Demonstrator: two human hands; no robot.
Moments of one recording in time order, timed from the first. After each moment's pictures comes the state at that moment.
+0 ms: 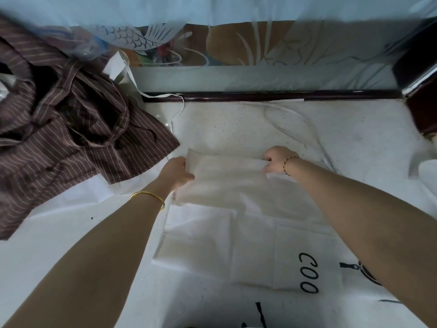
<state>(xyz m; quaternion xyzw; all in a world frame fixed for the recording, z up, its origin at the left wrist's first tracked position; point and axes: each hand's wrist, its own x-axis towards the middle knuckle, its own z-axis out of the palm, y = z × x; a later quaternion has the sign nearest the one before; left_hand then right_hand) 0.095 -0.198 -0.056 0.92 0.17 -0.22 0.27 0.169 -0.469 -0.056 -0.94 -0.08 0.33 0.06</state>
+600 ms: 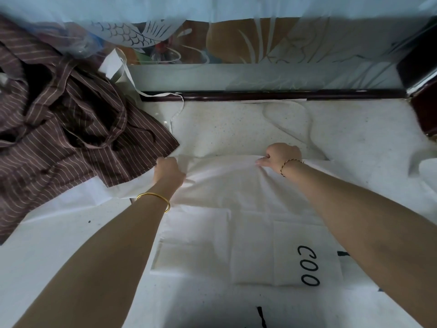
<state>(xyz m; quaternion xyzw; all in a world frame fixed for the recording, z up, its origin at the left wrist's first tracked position) 0.107 -0.185 -0.081 0.94 0.25 -0.20 0.16 0.177 -0.465 -0.070 -0.97 -0.08 0.25 0.03</state>
